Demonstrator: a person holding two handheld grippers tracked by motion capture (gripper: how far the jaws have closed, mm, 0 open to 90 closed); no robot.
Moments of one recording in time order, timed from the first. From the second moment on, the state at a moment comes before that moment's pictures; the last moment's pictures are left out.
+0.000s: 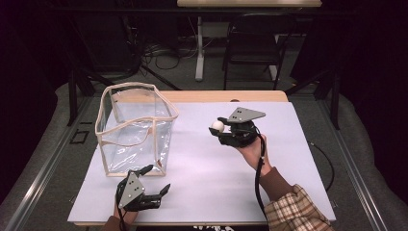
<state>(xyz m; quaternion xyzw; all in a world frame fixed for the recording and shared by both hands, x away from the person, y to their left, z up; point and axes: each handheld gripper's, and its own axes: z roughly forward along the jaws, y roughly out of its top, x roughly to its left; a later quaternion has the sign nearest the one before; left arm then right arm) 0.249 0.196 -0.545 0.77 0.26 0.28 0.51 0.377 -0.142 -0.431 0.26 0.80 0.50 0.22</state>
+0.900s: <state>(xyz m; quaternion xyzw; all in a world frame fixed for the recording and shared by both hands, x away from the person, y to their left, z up) 0.249 0.196 -0.545 0.77 0.26 0.28 0.51 0.389 -0.124 -0.414 0.24 0.80 0.50 0.23</state>
